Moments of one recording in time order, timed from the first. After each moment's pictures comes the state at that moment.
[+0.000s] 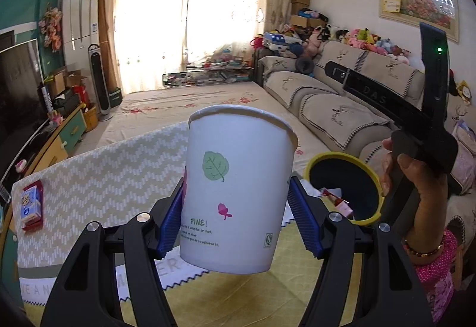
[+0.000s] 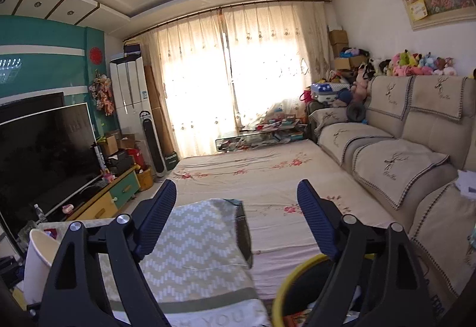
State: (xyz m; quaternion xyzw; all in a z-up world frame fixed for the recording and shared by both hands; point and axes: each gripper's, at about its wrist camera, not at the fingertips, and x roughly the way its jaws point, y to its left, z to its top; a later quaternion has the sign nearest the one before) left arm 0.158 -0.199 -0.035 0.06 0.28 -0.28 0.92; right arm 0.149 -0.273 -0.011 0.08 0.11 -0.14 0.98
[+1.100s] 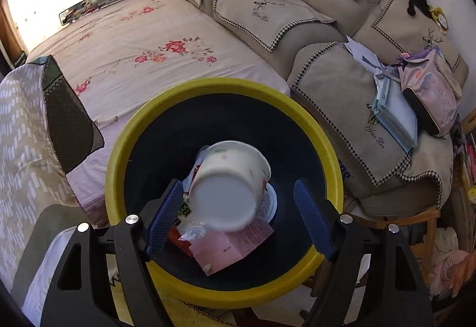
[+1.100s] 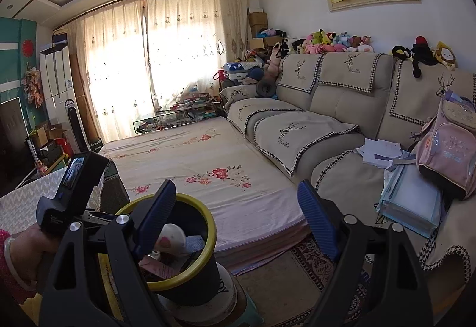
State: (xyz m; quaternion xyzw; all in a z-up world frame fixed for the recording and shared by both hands) left arm 0.231 -0.543 -0.187 0.15 0.49 -0.41 0.75; right arm -0.042 -0.434 -0.070 0.10 0.17 -0.31 0.93
